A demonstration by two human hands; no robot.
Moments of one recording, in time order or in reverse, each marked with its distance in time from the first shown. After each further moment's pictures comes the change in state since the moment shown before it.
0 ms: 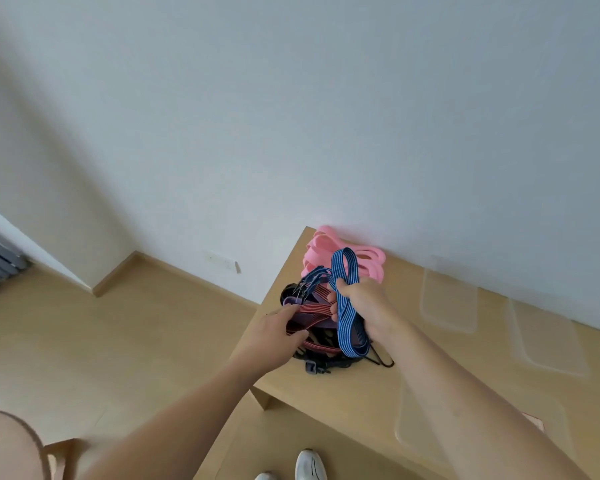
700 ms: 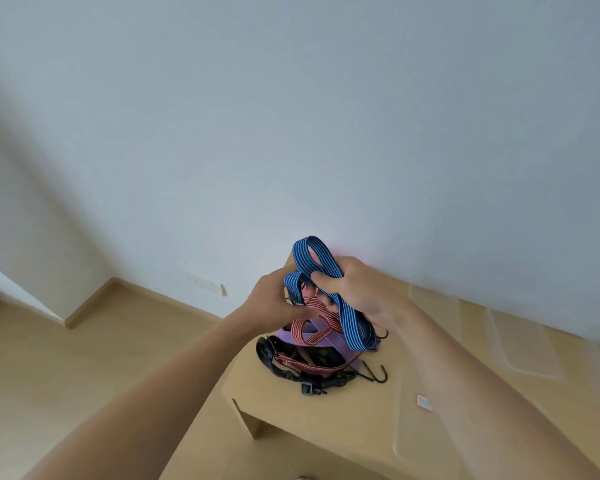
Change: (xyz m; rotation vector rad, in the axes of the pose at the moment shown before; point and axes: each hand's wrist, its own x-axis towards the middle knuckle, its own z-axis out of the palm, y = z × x) left_hand 0.034 0.049 -0.076 -0.222 0.060 0.378; right_hand -0.053 -0.076 0.011 -0.305 -0.324 -0.413
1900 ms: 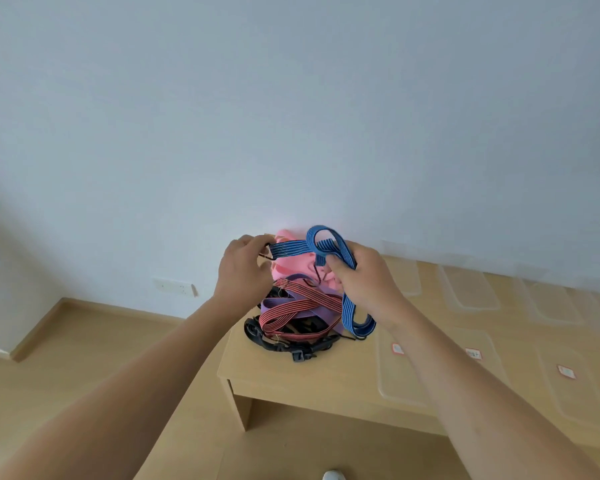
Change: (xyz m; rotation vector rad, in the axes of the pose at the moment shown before) left_hand -0.013 -0.004 -0.010 0.261 0.335 0.183; right_hand -0.073 0.001 0.030 -0.354 0.609 -0.041
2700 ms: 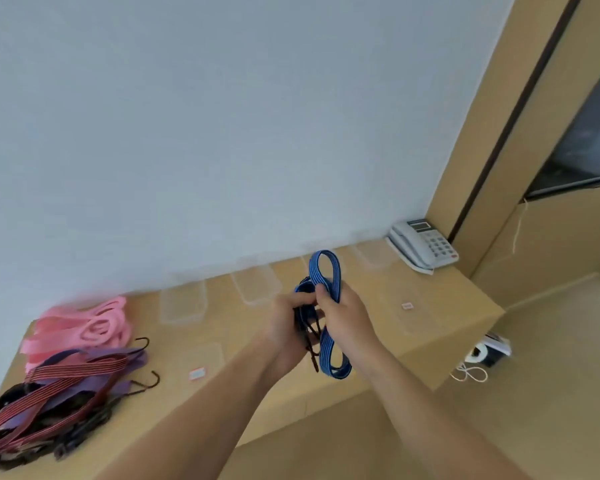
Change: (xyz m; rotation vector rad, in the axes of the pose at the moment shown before) left_hand -0.143 0.398 0.247 -1.154 -0.941 -0.601; right_hand -0.192 0.188 -0.286 0.311 0.491 0.384
